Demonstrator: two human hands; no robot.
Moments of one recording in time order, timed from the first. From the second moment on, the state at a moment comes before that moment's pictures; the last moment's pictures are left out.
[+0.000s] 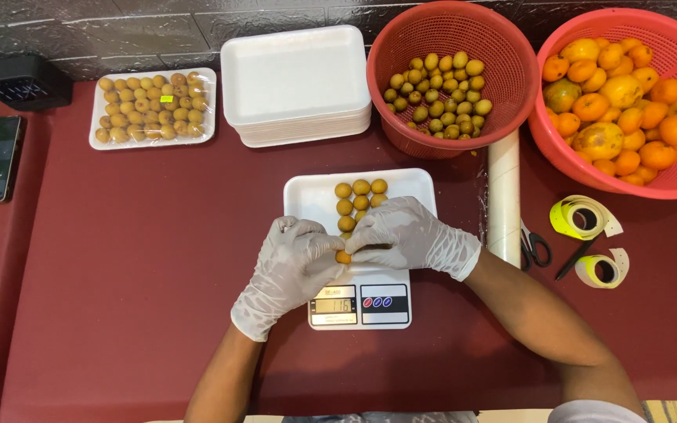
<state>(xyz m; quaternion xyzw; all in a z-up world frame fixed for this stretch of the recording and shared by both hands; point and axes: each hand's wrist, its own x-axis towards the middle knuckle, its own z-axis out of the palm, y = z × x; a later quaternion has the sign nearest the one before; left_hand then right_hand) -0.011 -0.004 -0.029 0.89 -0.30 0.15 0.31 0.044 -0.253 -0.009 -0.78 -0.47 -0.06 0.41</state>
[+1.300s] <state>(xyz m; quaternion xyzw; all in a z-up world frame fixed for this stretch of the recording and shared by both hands) -0.008 -0.008 -0.045 0.89 -0.35 0.12 0.27 0.041 -0.255 -0.009 -0.77 -0.50 -0.07 0.38</state>
